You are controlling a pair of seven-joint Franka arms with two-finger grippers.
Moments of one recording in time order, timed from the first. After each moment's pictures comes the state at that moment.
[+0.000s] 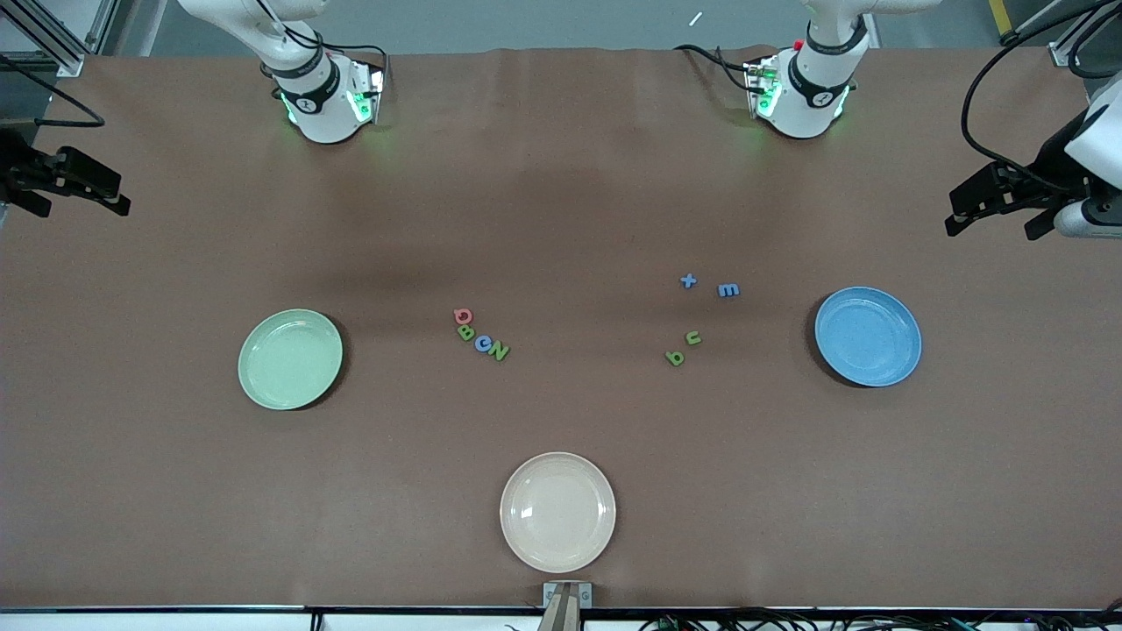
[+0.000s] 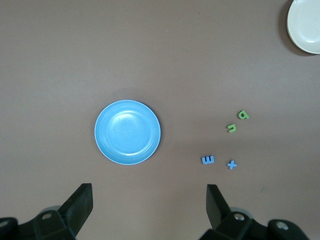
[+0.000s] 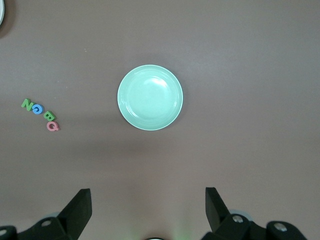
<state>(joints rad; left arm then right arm) -0.05 -0.06 0.00 -1.63 -0.04 1.63 0.00 0.01 -0.05 -0.06 -1.57 0.00 1.47 -0.04</state>
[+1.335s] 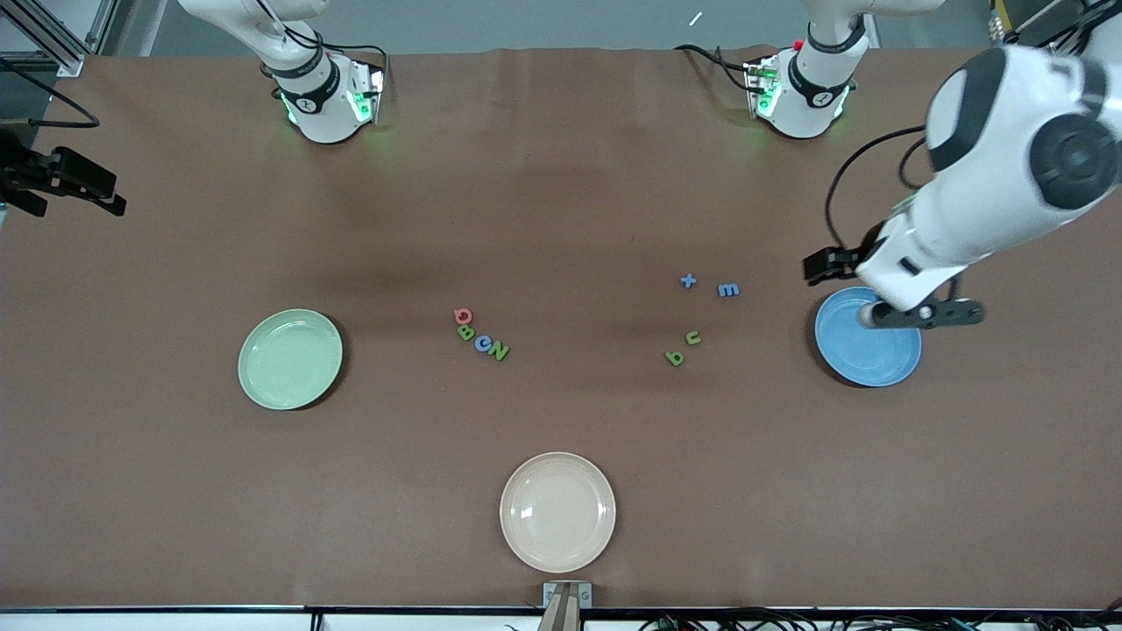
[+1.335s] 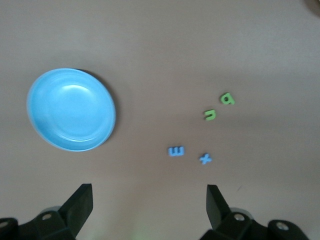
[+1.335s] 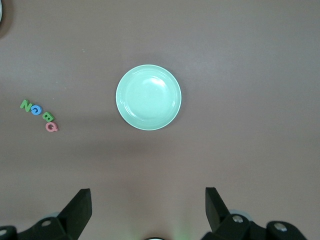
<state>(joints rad) -0.18 0.20 -0.11 -1.66 -0.05 1.72 -0.31 0.01 -0.05 -0.07 -1.57 0.00 1.47 -0.05</state>
